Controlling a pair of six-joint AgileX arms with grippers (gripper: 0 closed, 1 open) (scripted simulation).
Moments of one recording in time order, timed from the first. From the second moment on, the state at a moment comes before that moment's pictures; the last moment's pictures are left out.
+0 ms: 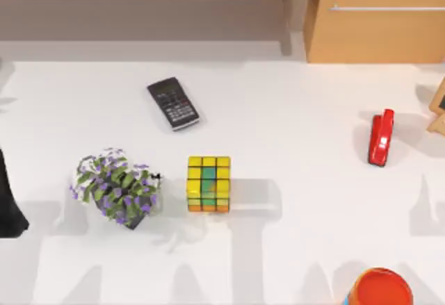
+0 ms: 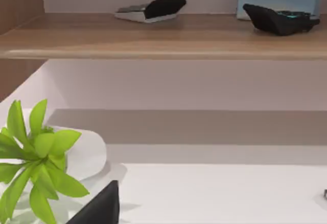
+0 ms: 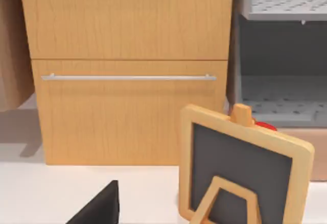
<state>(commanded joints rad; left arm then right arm) 0.00 0.00 0.00 0.00 0.00 0.00 0.00 0.00 0.00 0.00 0.00 0.00</state>
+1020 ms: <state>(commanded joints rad) 0.00 0.00 0.00 0.00 0.00 0.00 -0.35 1.05 0.54 -0.57 -0.02 -0.68</state>
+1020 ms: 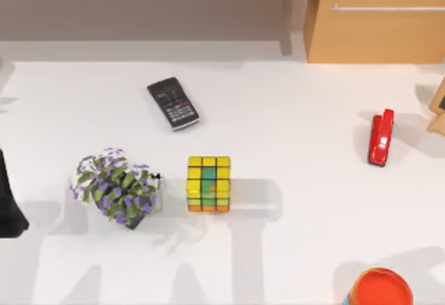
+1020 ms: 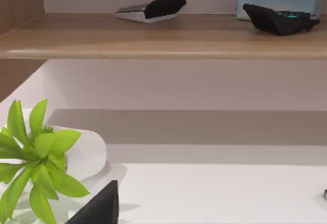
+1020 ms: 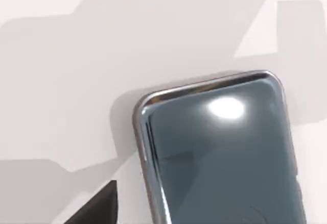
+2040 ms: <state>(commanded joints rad) 0.00 0.00 0.00 0.00 0.00 0.00 -0.52 1.56 0.79 -0.79 -0.03 -1.01</state>
